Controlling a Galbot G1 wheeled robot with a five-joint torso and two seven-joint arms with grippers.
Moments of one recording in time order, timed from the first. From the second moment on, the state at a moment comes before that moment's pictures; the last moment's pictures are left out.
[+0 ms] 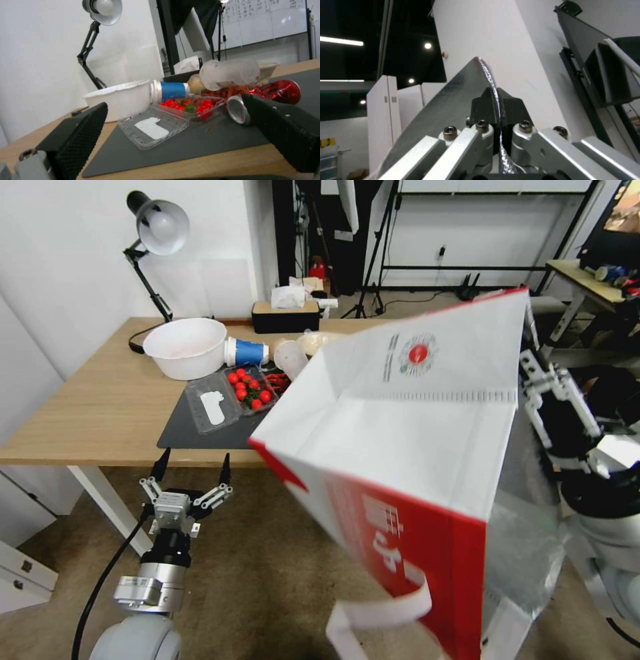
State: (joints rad) left arm 1.71 -1.35 -0.57 -2.19 -0.05 -0.26 -0.06; right arm -1.42 0.96 0.83 2.47 1.37 0.03 -0.38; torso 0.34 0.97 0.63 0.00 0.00
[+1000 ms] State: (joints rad) left arm 1.70 -1.37 -0.55 -2.17 -0.03 -0.26 -0.06; right arm -1.05 0.85 0.71 2.33 1.43 0.04 0.12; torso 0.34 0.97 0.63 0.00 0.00
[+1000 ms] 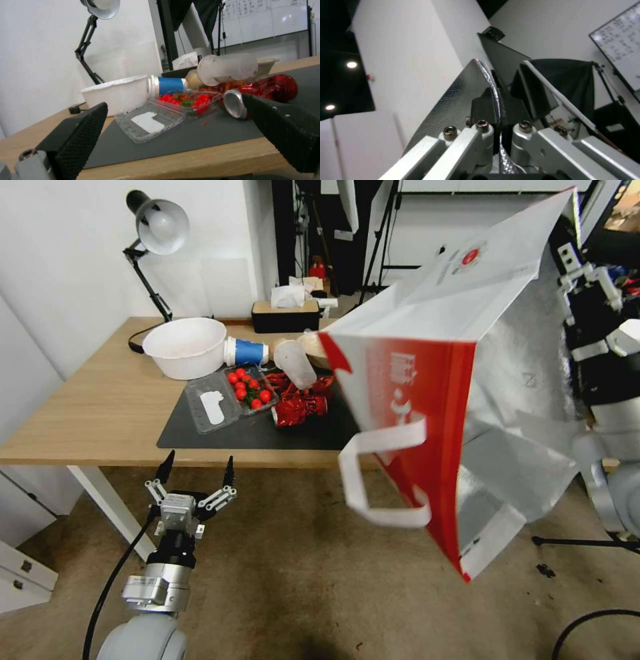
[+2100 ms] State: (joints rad) left arm 1.71 -1.38 -0.55 -2.17 -0.01 -0.26 -0.06; right arm -0.87 0.95 0.56 2.09 1.37 0.10 0.39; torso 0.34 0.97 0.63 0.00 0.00
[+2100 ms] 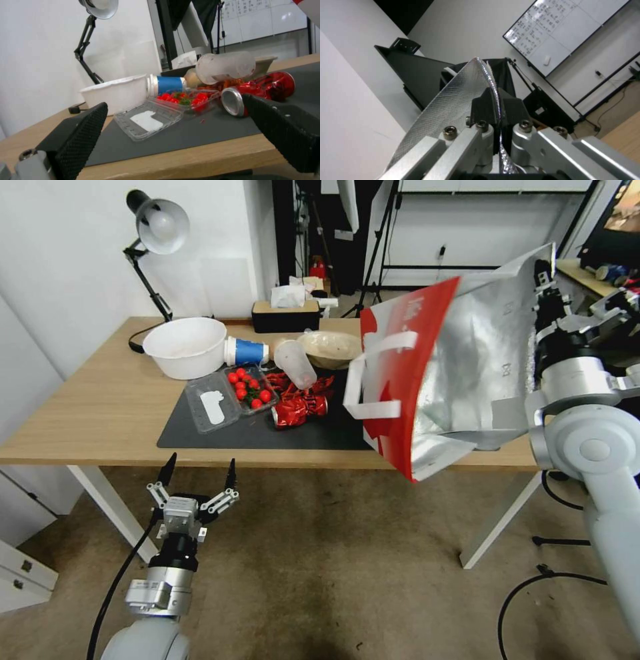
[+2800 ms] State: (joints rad) left arm 1.71 -1.37 -0.55 -2.16 -0.01 -0.28 -0.06; right arm -0.81 0.94 0.54 2.05 1.35 0.05 0.51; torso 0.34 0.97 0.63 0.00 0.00
